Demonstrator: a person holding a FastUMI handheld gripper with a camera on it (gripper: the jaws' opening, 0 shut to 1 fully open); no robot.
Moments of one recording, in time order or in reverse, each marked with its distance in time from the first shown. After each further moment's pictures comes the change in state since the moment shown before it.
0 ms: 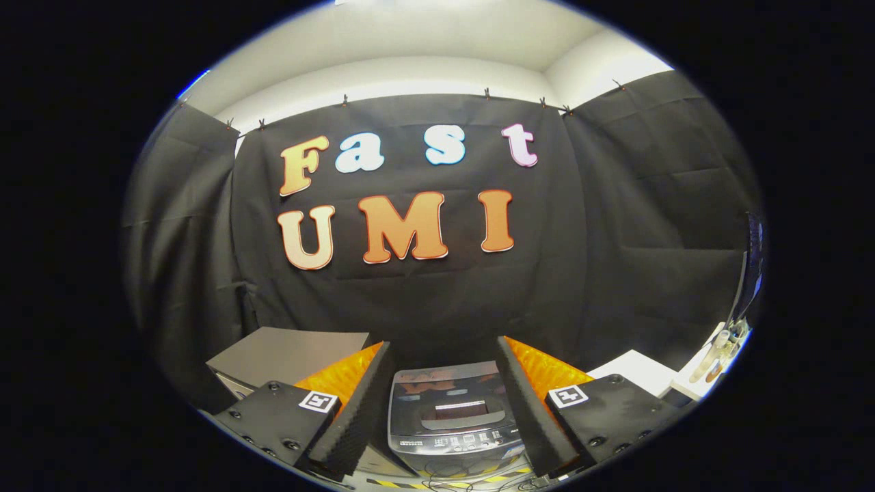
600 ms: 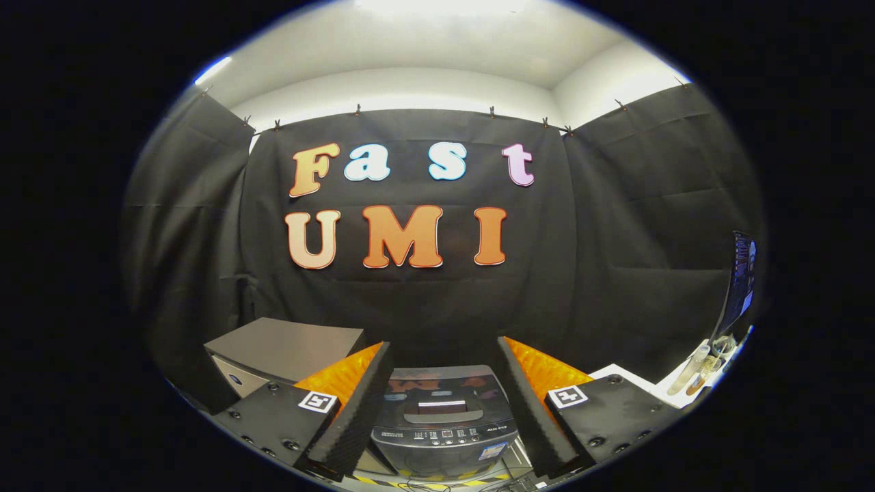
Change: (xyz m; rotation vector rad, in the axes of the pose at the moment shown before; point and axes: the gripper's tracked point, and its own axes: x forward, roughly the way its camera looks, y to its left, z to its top) arm -0.057 -0.013 -0.008 -0.060 -0.040 0.008
